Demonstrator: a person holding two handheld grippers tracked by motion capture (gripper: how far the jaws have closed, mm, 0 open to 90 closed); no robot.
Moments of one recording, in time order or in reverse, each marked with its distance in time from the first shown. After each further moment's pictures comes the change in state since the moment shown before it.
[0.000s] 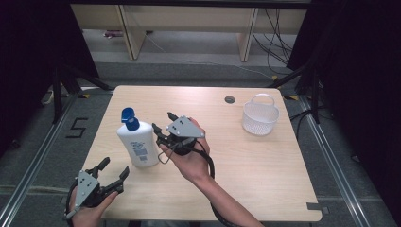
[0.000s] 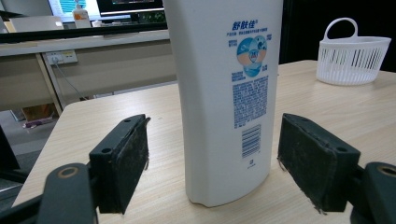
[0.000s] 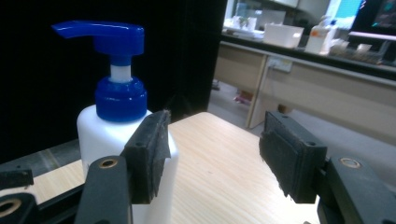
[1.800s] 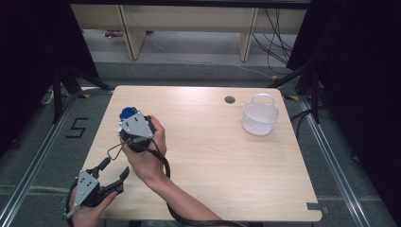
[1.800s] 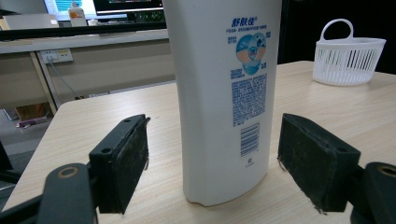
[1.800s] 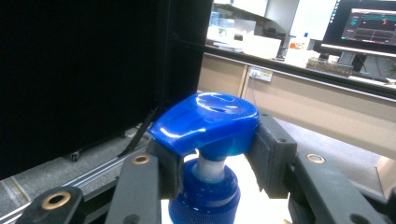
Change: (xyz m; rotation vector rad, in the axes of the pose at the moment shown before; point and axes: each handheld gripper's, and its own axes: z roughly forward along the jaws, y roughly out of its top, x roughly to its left) left arm 0.002 -0.003 0.003 -0.014 -0.021 -0.003; right arm 0.079 0.031 0.056 -0.038 -0.145 -0.015
